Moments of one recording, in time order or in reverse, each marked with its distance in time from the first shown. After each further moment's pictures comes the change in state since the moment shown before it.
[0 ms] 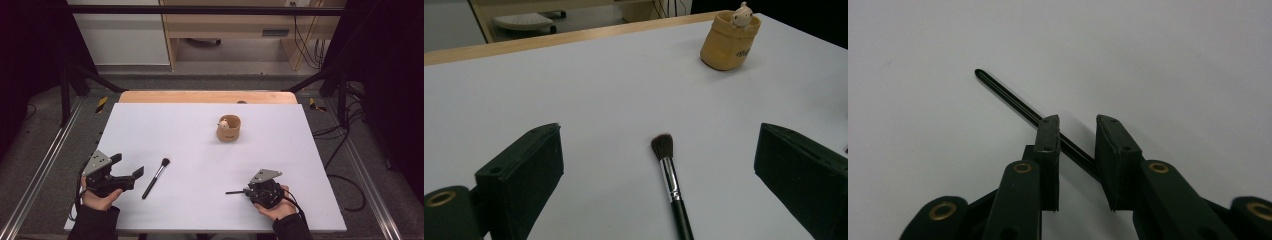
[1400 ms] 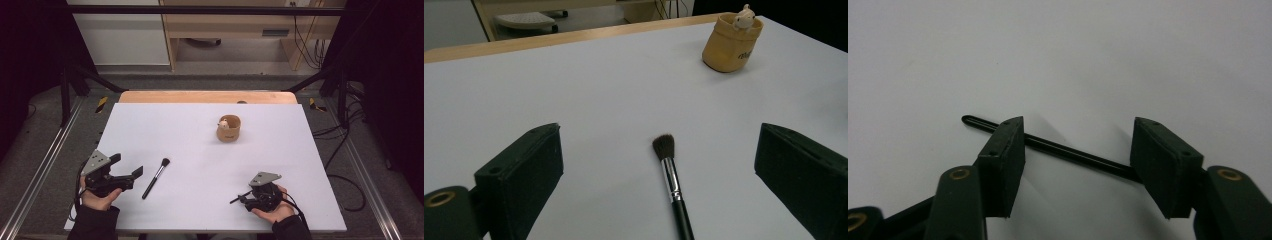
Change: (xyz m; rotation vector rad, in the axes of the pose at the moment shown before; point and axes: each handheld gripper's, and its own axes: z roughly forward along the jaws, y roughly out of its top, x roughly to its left) left arm 0.002 0.000 -0.001 -0.002 0.004 -0.016; right arm 0.006 -0.005 0.003 -0.029 0.038 0.001
